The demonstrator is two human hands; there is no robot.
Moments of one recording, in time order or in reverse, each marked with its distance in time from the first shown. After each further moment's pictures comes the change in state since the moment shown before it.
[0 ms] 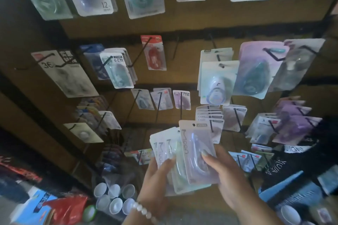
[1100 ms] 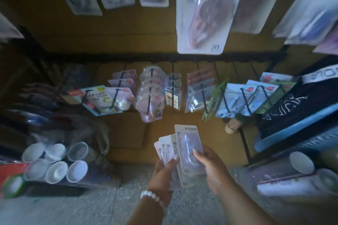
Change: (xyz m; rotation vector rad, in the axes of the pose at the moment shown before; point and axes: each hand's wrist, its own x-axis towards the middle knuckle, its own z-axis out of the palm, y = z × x) left_hand 0.178 -0.342 -0.078 -0.100 0.022 -0.370; right_hand 0.088 0.363 -0.154 -0.048 0.236 0.347
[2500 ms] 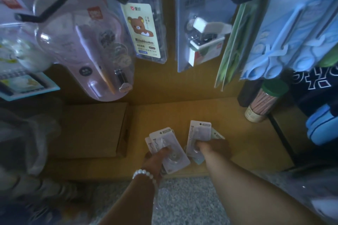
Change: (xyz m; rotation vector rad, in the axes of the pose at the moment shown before) left_hand 0.312 -0.085 -0.090 0.164 0.133 0.078; right_hand 0.329 0.201 -0.068 -0.622 0.687 0.426
